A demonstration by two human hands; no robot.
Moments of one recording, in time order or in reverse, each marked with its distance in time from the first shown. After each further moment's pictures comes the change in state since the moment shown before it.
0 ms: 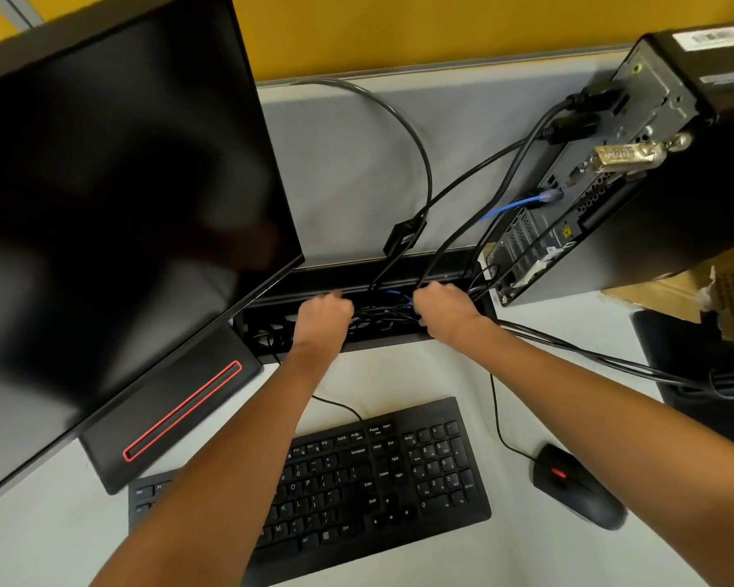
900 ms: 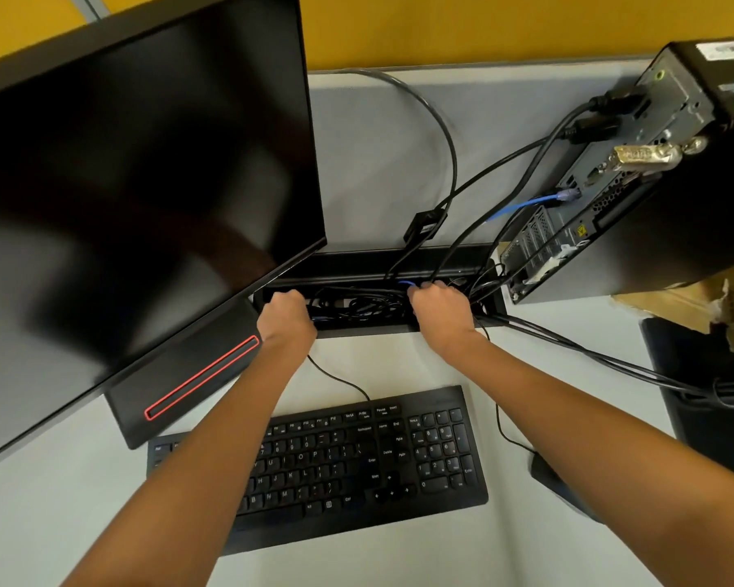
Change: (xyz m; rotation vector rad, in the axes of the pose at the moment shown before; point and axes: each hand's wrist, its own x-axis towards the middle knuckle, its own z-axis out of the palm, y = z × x) left_hand -0.048 -0.038 -0.010 -0.346 -0.108 -0.549; right_hand -0.013 -0.033 0.016 -0.008 0.263 0.021
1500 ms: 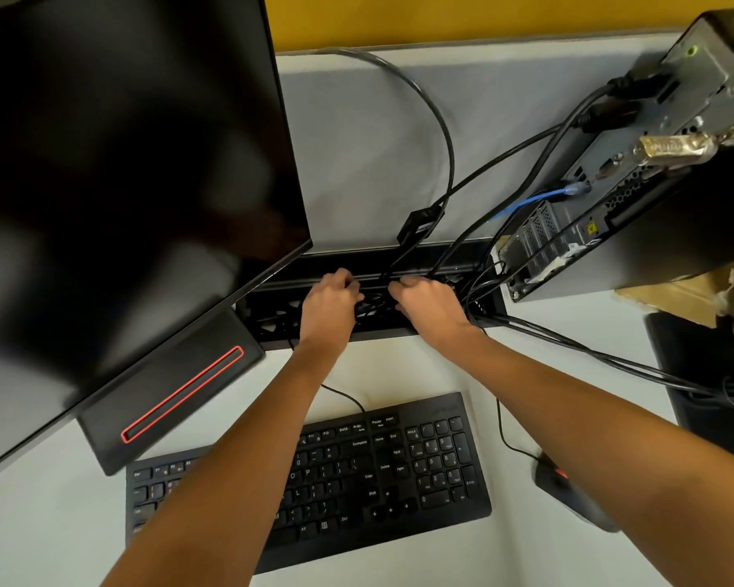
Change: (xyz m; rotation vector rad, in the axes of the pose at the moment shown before) left_hand 0.030 0.046 0.046 -0.058 0.353 0.613; right_hand 0.023 0.006 0.012 -0.008 0.052 -0.143
